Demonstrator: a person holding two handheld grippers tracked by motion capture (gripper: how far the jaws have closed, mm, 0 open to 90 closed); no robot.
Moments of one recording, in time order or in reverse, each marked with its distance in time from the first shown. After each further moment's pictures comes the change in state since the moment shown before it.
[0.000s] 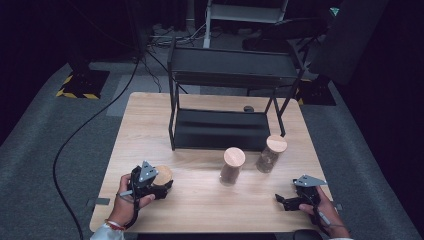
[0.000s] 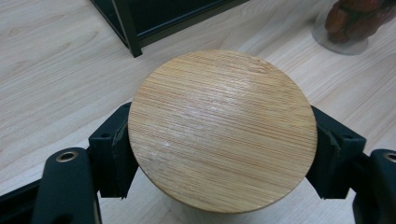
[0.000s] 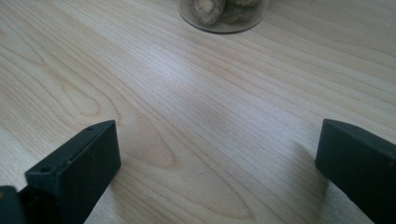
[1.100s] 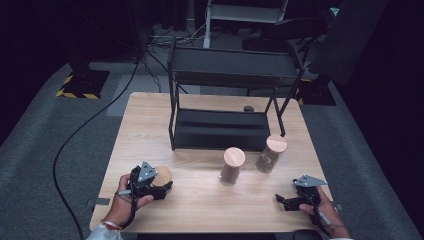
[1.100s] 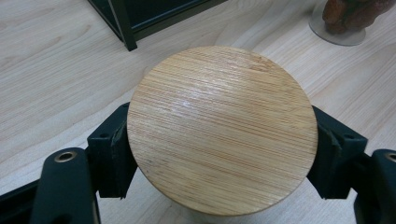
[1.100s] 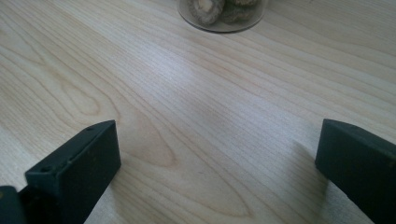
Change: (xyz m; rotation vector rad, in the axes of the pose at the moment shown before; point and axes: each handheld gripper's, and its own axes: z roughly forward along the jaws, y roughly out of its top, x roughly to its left) left arm 0.010 -0.005 0.003 0.014 -0.031 0.026; right arm 0.000 0.000 0.000 0.001 0.000 0.001
